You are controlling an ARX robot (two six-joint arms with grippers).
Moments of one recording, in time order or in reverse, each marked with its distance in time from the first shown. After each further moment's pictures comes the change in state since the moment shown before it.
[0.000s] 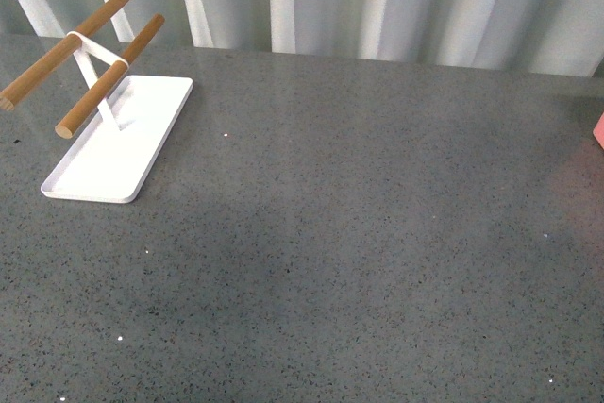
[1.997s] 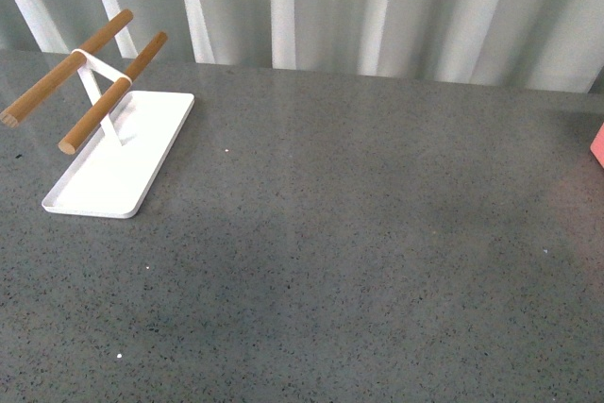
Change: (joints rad) left arm 0.000 0.000 0.000 0.000 0.000 0.000; right arm 0.571 -1.440 -1.217 0.898 0.062 0.489
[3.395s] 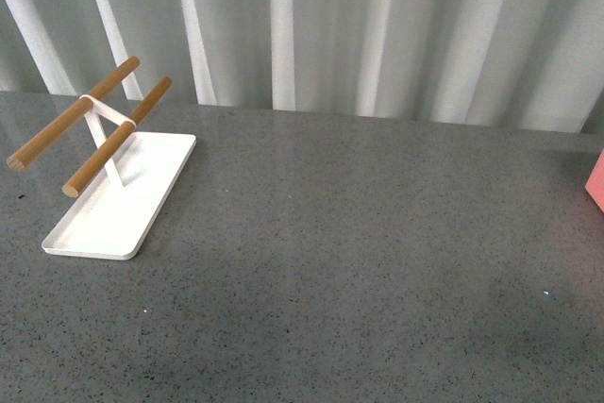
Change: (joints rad) left arm 0.000 -0.001 0.000 0.000 0.000 0.000; right arm 0.006 -0.632 -0.169 -0.435 0.010 0.007
